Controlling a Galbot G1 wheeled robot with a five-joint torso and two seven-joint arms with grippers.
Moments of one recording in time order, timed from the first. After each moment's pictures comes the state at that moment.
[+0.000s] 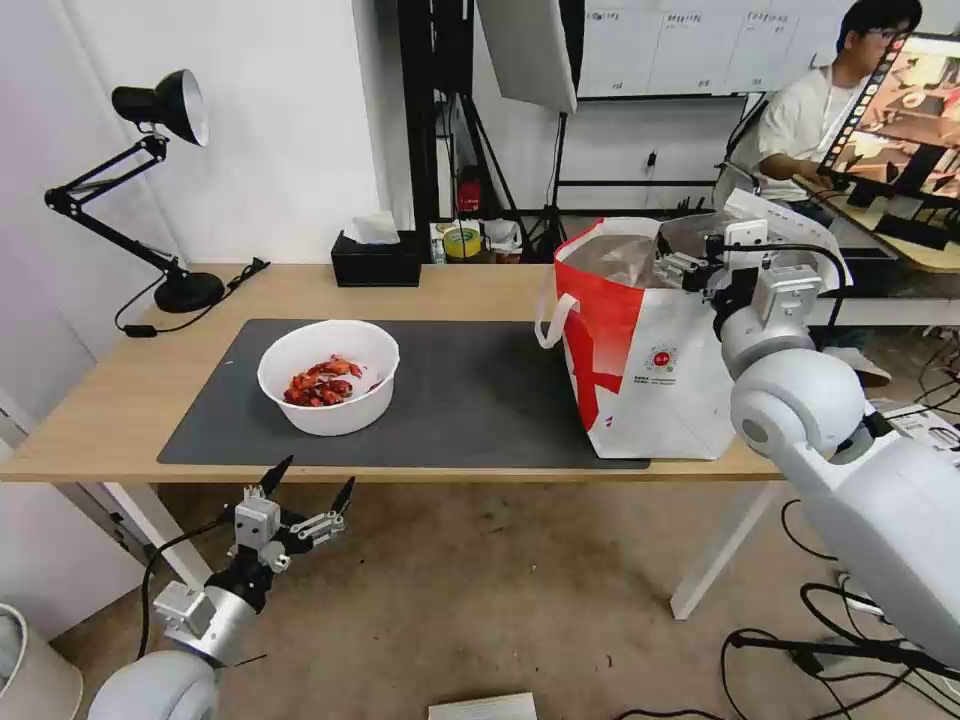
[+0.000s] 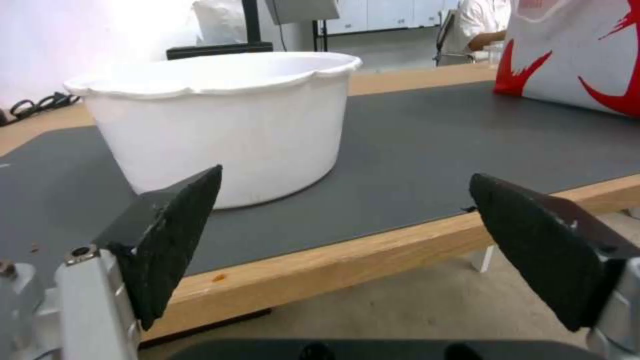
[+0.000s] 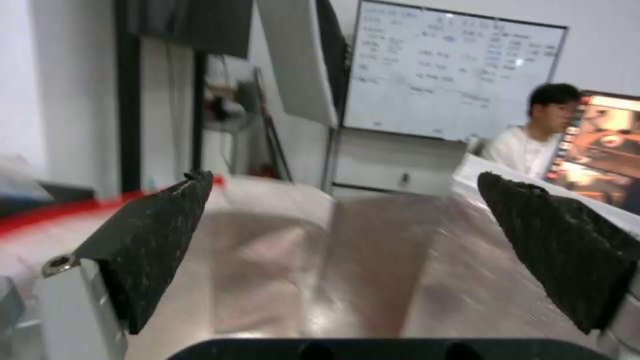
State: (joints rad) left arm 1.64 -0.99 -0.57 -2.03 -0.44 -0.18 0.09; right arm -0.63 0.77 0.13 2.01 0.75 -0.39 0.57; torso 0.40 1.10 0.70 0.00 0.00
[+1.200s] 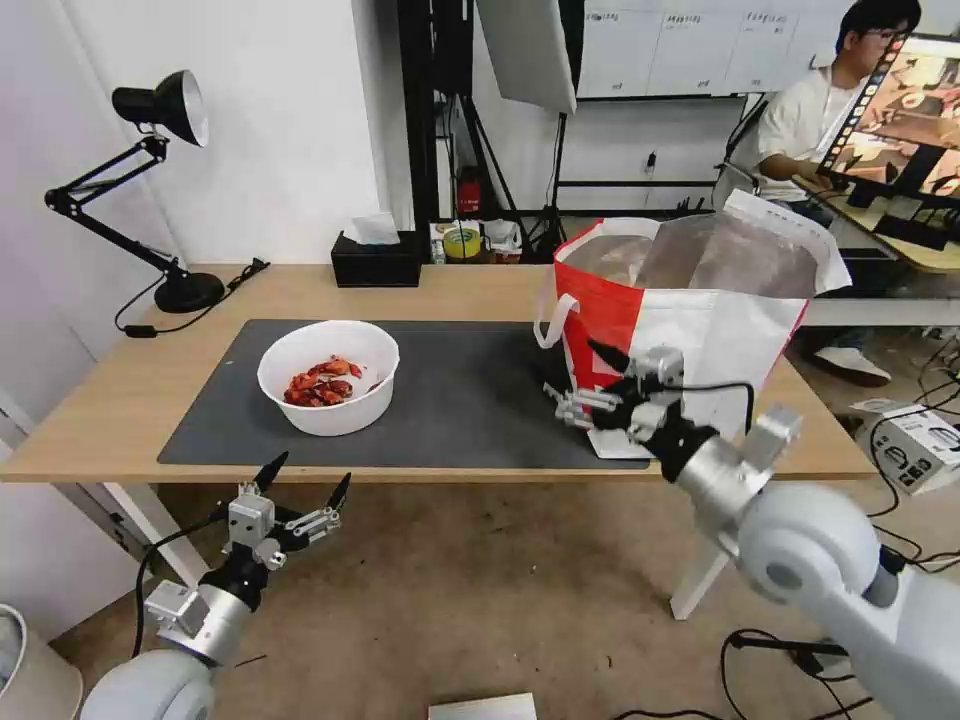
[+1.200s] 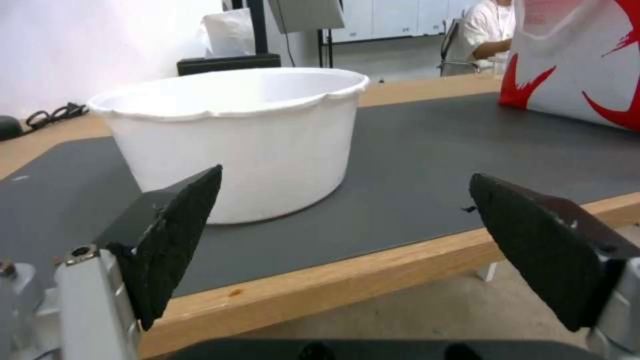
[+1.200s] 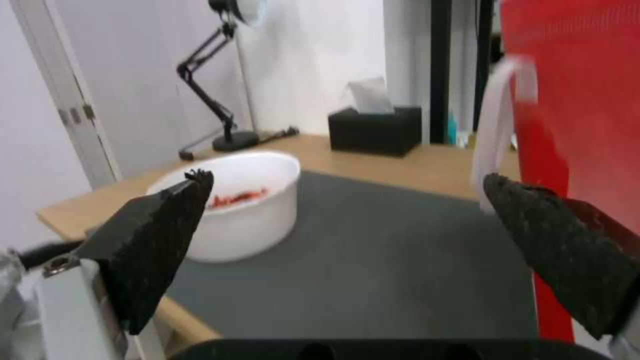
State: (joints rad) left arm 1.66 -0.99 -0.59 -2.05 -0.45 -0.18 0.09; right arm -1.17 0.69 0.21 2.22 0.90 -0.08 0.04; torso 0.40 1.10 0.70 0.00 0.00
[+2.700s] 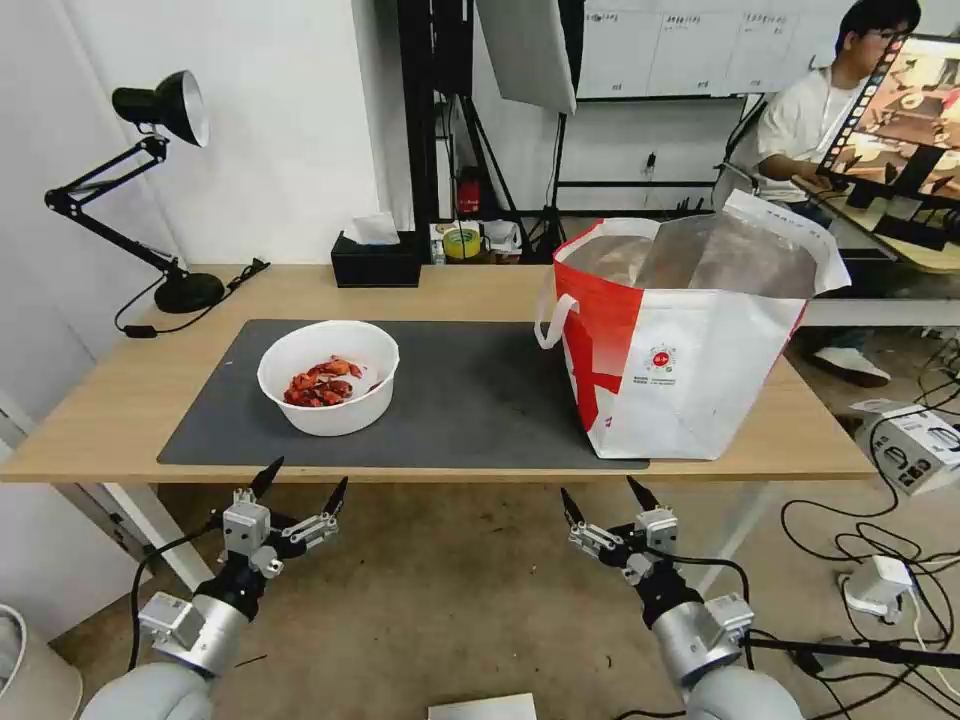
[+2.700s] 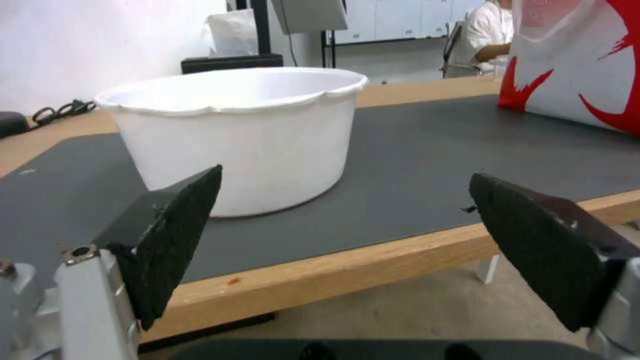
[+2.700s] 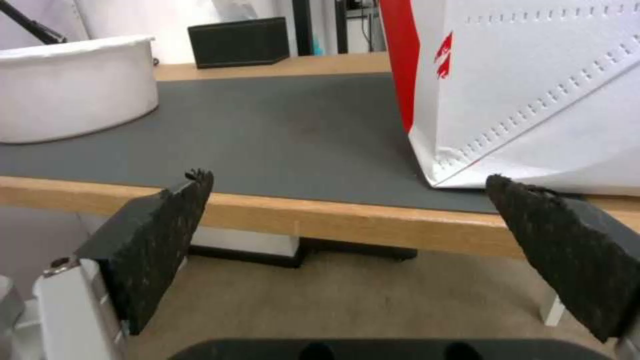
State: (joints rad) left arm 1.69 -1.02 -0.61 -2.06 -0.44 -0.19 0.09; right arm -1.55 0.94 0.18 2.09 0.46 0.14 0.27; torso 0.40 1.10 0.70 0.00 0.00
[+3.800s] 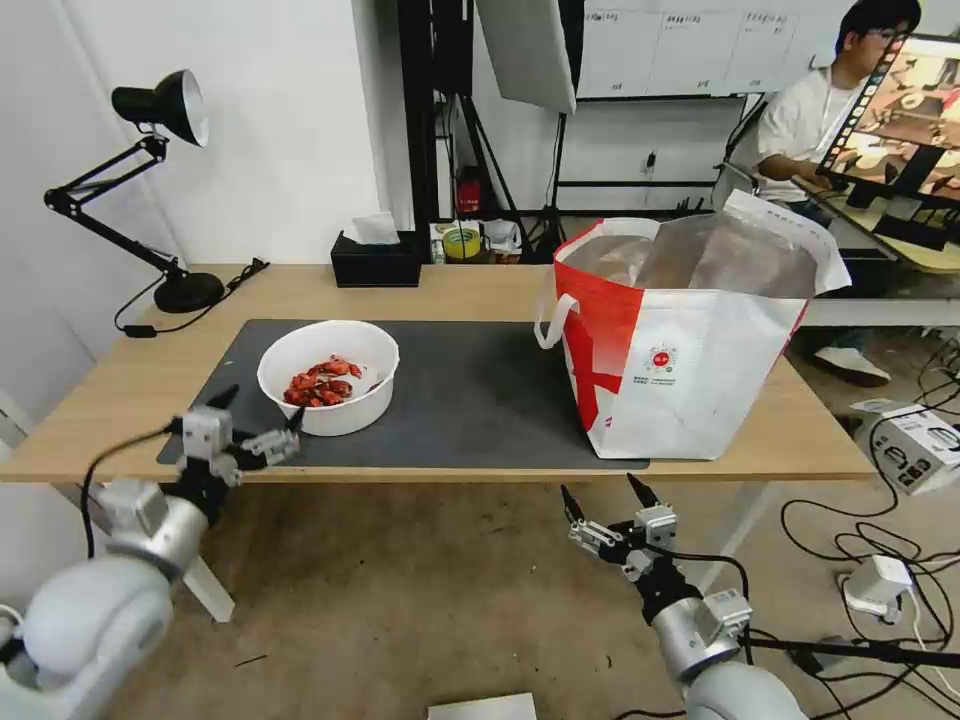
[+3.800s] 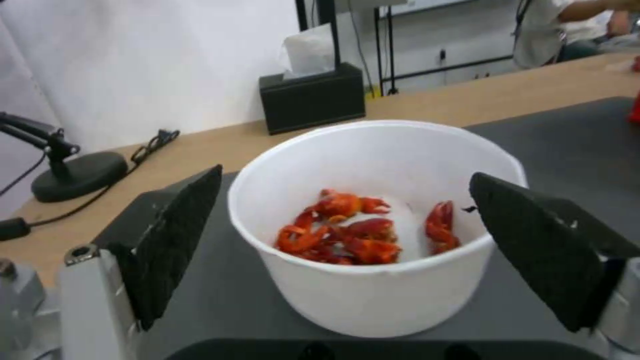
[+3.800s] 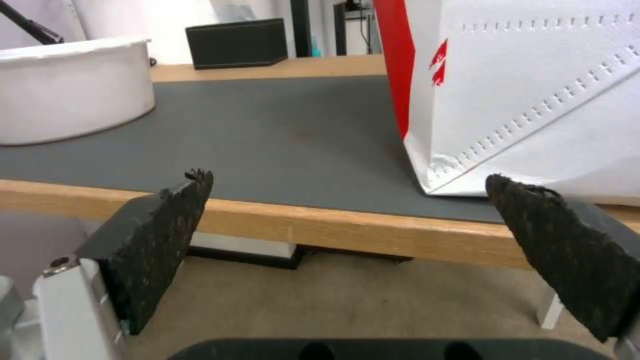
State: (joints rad) left arm 1.46 -0.68 -0.65 -2.11 -0.72 0.16 -0.16; right arm -1.53 0.93 0.18 2.09 0.46 0.13 0.27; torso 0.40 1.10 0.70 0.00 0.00
